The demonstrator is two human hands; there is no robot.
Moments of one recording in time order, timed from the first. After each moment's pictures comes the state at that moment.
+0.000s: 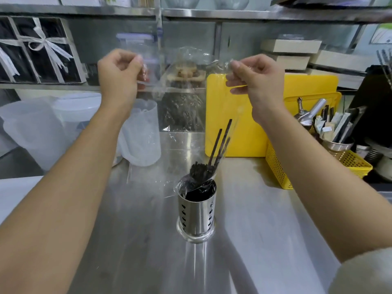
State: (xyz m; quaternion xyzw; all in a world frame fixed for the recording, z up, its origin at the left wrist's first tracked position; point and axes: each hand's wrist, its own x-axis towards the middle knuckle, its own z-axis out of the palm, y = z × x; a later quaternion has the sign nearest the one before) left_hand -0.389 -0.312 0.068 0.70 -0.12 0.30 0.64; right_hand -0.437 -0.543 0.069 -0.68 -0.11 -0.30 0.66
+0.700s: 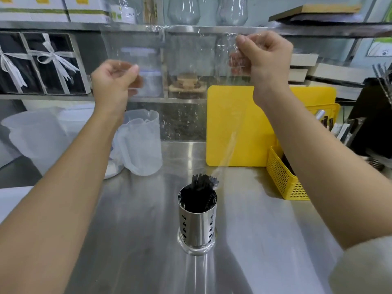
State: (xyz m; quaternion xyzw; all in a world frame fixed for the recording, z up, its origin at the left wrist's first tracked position) left_hand -0.387 -0.296 0.080 0.66 -0.12 0.32 0.68; right_hand -0.430 -0.543 0.118 -0.62 -0.15 -0.35 0.68
